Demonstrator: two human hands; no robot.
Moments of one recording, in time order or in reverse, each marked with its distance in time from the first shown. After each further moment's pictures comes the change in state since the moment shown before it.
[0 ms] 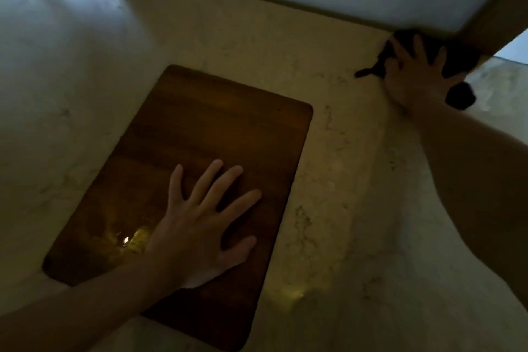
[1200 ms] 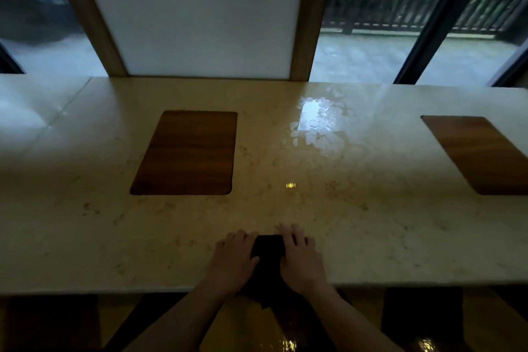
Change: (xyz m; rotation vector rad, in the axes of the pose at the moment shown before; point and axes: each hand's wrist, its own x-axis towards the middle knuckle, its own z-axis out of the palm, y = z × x) left_hand -0.259 0.174 -0.013 -0.263 -0.134 0.083; right_hand -0.644 0.043 0.037 0.120 -0.168 -0.076
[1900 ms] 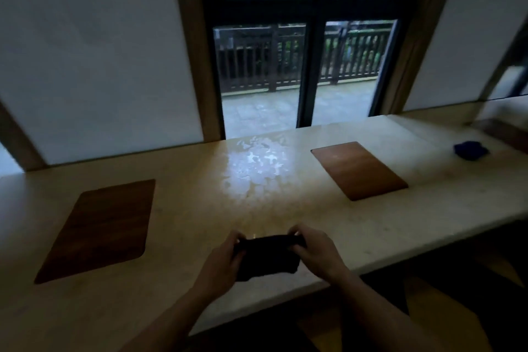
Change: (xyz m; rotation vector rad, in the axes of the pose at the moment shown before) left_hand -0.009 0.225 -0.085 -0.462 0.205 0.307; right_hand -0.112 0.203 -0.181 0.388 0.365 -0.007
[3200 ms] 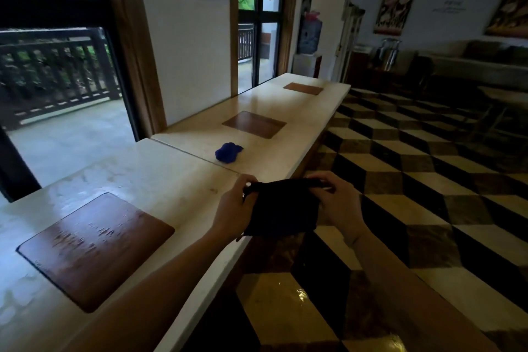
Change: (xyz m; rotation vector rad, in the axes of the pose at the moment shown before) left_hand 0.288 0.511 0.391 -0.434 -0.424 0.576; right_hand -0.136 0.377 -0.449 0.177 1.044 0.481
